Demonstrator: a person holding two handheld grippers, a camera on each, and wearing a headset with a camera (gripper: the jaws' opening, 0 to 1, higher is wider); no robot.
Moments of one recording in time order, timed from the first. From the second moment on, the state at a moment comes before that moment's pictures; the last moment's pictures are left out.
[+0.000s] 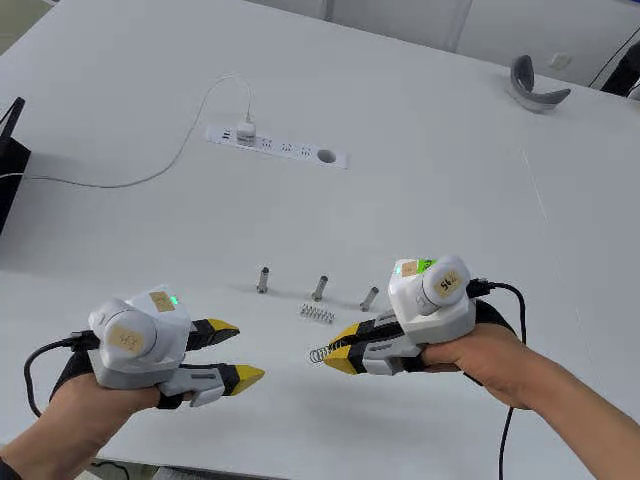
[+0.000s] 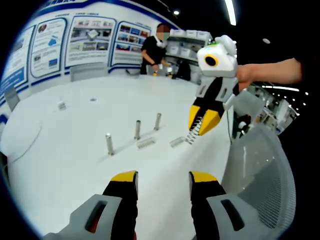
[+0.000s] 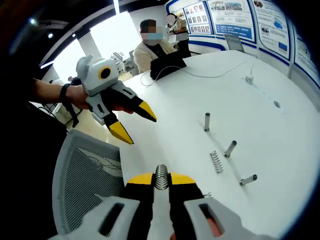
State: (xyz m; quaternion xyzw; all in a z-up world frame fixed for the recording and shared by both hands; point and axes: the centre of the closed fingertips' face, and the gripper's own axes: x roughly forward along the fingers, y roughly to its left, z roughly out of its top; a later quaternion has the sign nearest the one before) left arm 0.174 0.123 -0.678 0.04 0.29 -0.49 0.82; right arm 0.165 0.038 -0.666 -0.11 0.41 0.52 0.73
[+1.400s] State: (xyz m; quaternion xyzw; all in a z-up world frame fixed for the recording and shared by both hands) left arm 0.207 0.183 -0.699 0.03 0.31 -0.39 0.87; right arm 0.251 0.062 -0.680 -0.21 0.42 0.53 0.71
